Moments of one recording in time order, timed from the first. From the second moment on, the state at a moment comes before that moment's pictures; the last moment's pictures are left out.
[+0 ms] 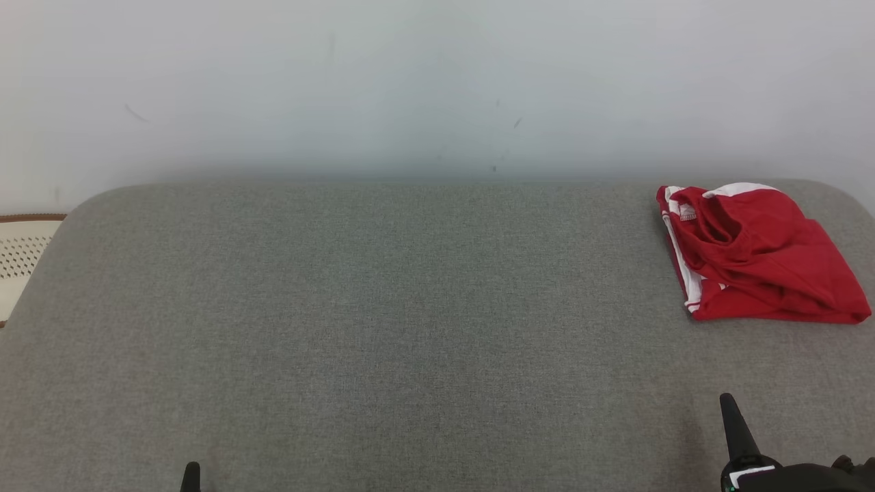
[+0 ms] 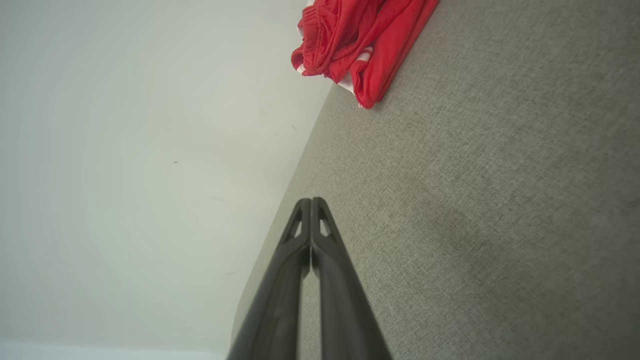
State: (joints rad) left arm 0.04 0.09 0.00 0.09 -1.20 -0.03 -0.06; right arm -0.02 -0.09 0.01 0.16 1.15 0.13 0.04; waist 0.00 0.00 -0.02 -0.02
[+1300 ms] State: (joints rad) left arm 0.02 0.07 0.05 0.12 -1.51 -0.10 0.01; right arm -0.06 -0.08 -0.07 0.20 1.50 0.13 0.12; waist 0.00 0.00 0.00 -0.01
